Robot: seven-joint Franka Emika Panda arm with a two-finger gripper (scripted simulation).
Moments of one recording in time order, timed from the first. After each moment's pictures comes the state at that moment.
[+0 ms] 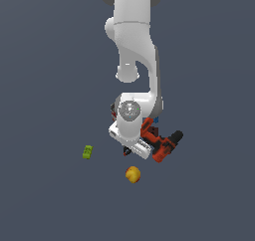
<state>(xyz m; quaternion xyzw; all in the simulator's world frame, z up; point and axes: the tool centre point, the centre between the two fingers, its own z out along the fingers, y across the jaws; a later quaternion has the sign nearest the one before) 0.045 0.007 0.016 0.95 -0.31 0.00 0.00</state>
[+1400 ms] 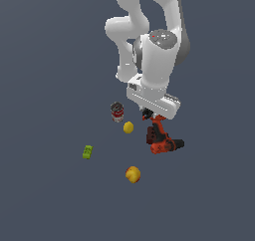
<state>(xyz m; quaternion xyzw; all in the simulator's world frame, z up) -0.035 0.086 0.191 0.95 -0.31 0.00 0.00</state>
